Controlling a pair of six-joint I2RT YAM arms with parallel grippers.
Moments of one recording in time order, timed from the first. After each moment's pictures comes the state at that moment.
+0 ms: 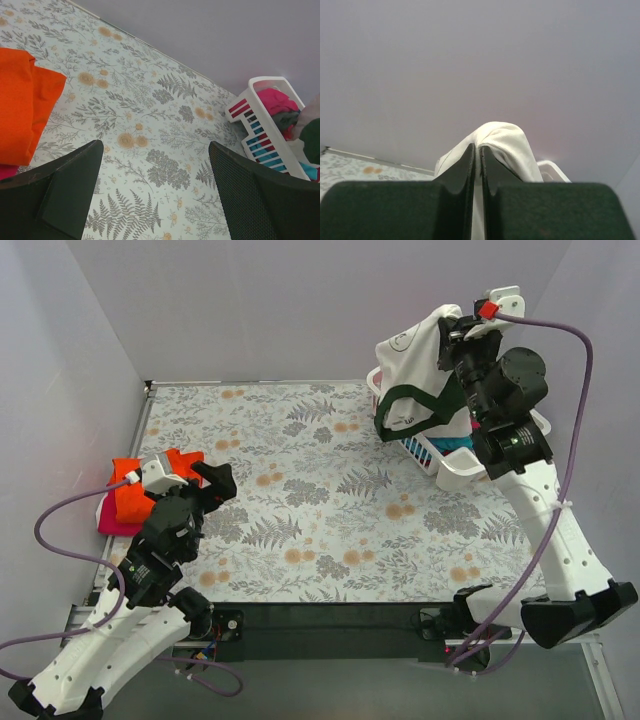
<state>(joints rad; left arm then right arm) -0.64 0.51 0.73 -0.37 -0.68 -0.62 0.36 1.26 1.53 0.01 0.13 -0.06</state>
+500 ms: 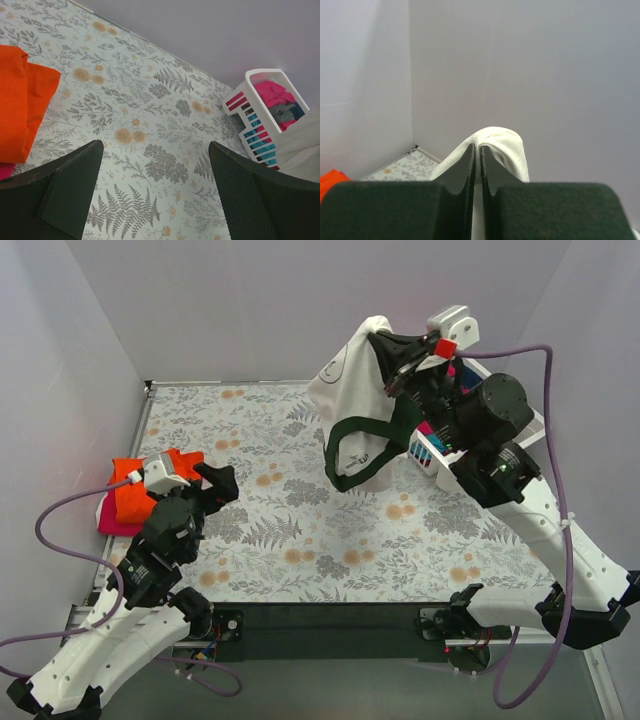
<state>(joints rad) -0.66 0.51 0.73 -0.38 -0.67 -0.62 0.79 1.21 1.62 0.01 0.12 -0.18</state>
